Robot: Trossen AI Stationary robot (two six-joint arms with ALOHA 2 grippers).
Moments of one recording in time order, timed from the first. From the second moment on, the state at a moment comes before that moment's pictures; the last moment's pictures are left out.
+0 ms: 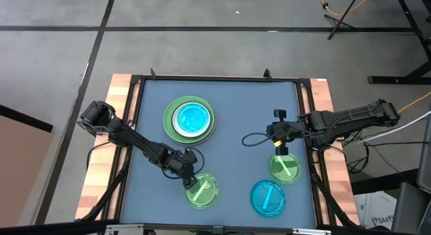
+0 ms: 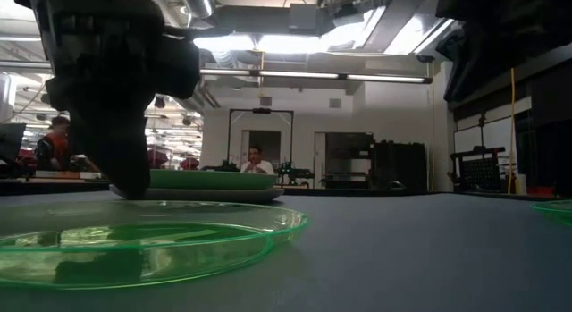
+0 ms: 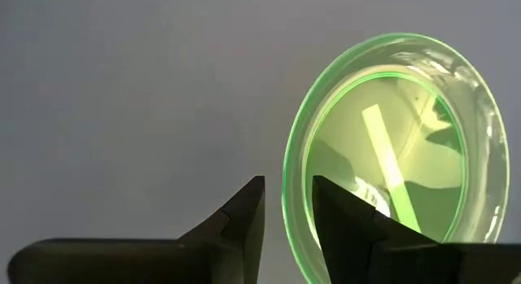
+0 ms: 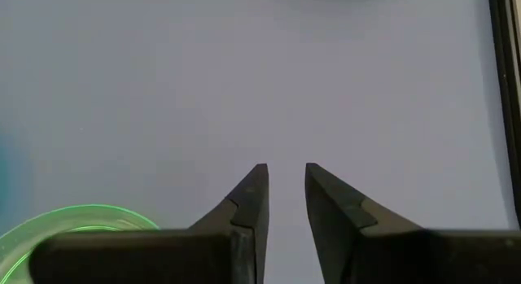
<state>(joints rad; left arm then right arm) -0.44 1.66 0.86 -0.25 -0.13 -1.07 0.19 1.04 0.85 -0.86 0.27 0.02</state>
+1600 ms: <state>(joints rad) -0.45 1.75 0.86 -0.18 -0.12 -1.09 0.19 1.04 0.85 -0.86 0.27 0.02</state>
